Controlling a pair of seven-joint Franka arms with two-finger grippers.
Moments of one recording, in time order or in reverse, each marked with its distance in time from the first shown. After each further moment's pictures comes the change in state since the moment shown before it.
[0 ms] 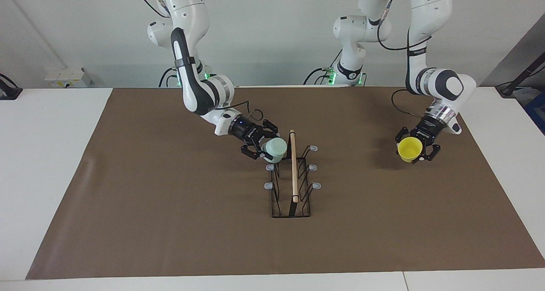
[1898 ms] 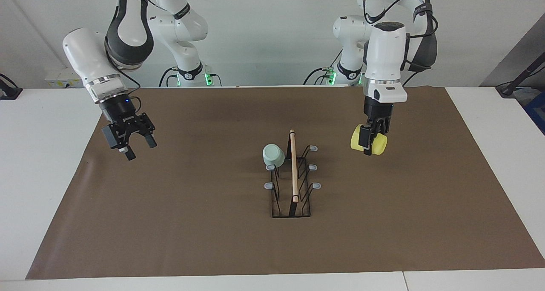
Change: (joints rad) left arm -0.008 -0.098 -0.615 0.196 1.664 0.361 -0.590; right arm -0.539 -0.325 -0.021 0.077 -1.756 0.337 0.528
